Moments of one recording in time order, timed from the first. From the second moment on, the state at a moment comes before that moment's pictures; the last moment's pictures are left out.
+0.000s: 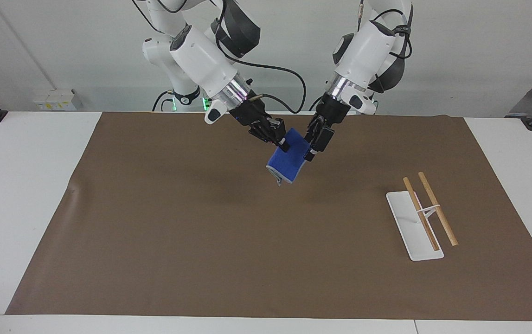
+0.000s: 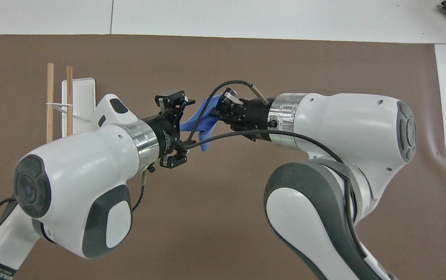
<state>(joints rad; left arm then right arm) -0.09 -0.08 -0.47 -2.03 -0.42 2.56 -1.69 0.19 0.08 0.30 -1.81 0.68 2.39 0.74</state>
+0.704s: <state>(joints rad) -0.08 -0.07 -0.47 -2.04 -0.42 2.56 -1.54 0.19 0.08 0.30 -1.81 0.68 2.38 0.74</state>
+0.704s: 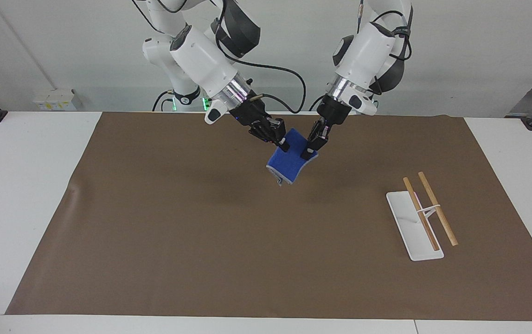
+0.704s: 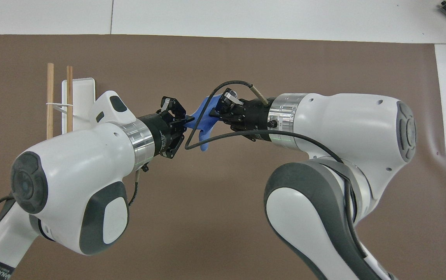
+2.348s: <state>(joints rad) -0.01 0.03 -0.06 -1.96 -0.24 2.54 -0.68 -0.01 -0.02 0.29 -1.82 0.05 1.94 0.42</state>
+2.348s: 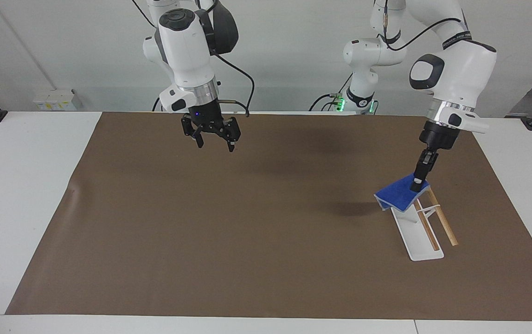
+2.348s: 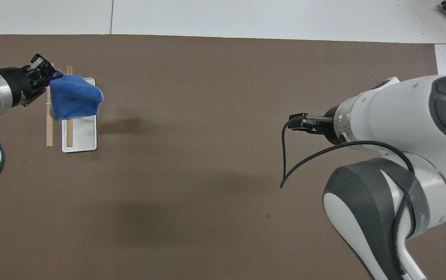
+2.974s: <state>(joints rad) -0.06 0.10 -0.04 -1.97 -0.24 2.57 -0.72 -0.07 -0.03 0.29 -1.81 0.05 1.91 0.32</state>
